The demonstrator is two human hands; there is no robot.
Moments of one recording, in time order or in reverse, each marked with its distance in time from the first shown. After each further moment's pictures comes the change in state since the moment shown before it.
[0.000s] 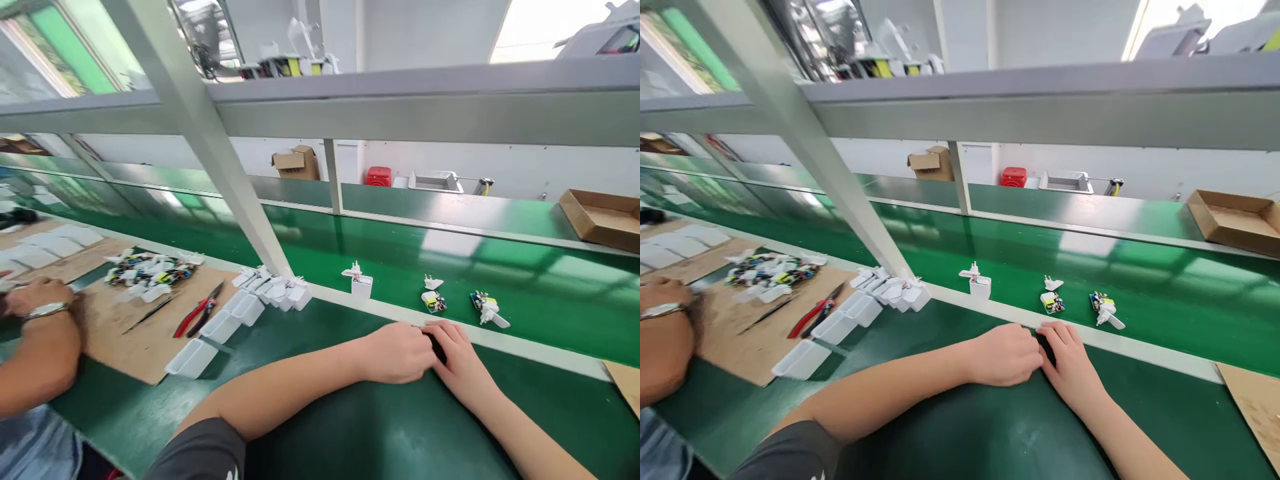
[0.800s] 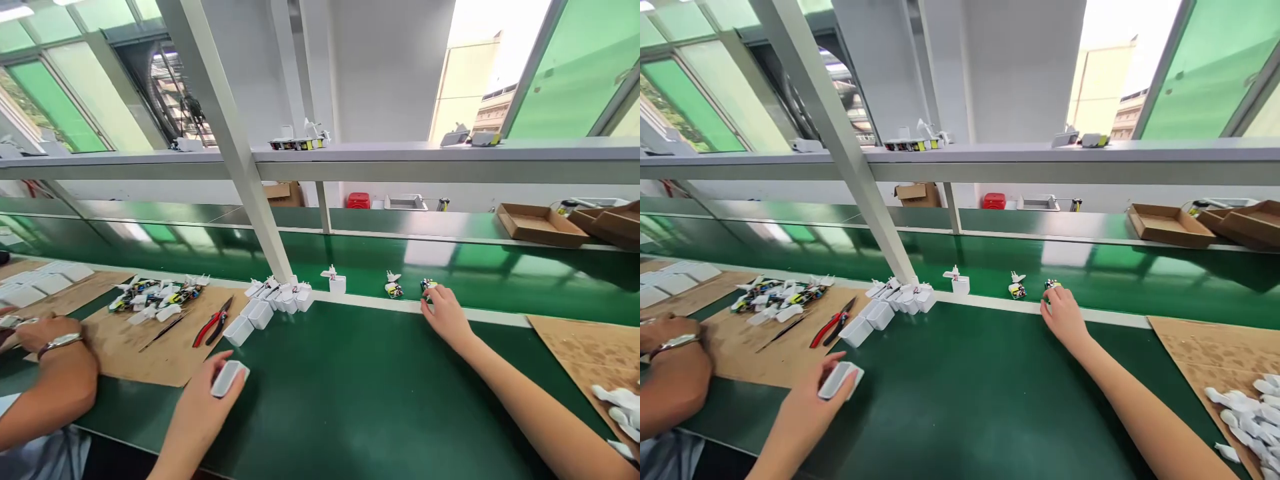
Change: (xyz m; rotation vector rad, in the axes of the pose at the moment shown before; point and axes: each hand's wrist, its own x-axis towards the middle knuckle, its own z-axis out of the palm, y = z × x) left_hand -0.342 0.087 -0.075 0.102 0.609 -1.480; right_hand 0.022 0.028 -0.025 -0.377 0.171 0.107
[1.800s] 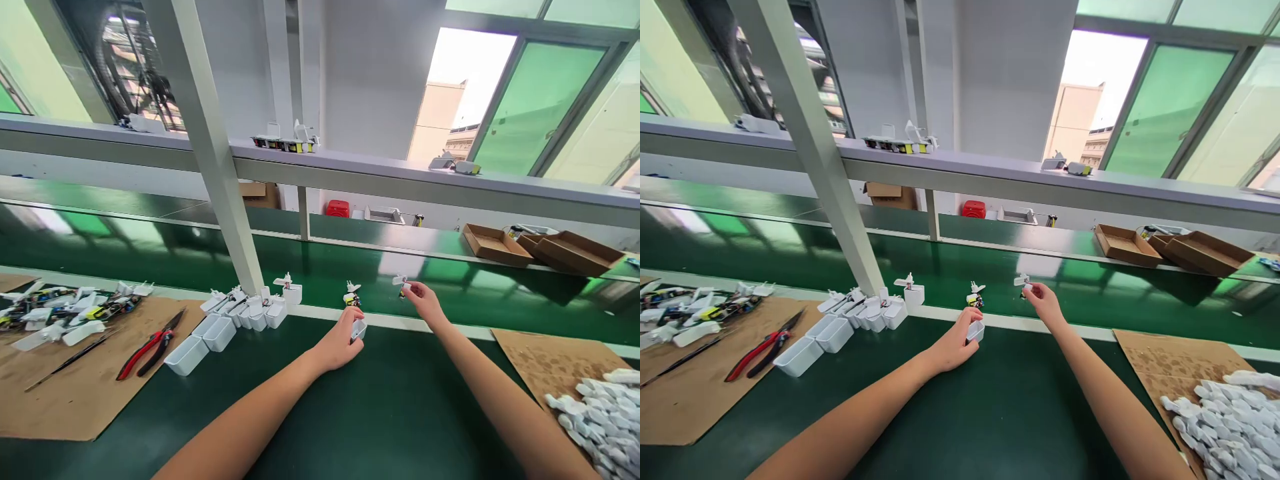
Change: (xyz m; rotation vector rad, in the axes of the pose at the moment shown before) left_hand 0.052 0.231 0.209 -0.566 -0.671 0.767; right_hand 0.062 0.033 -0.001 0.698 -0.071 0.336
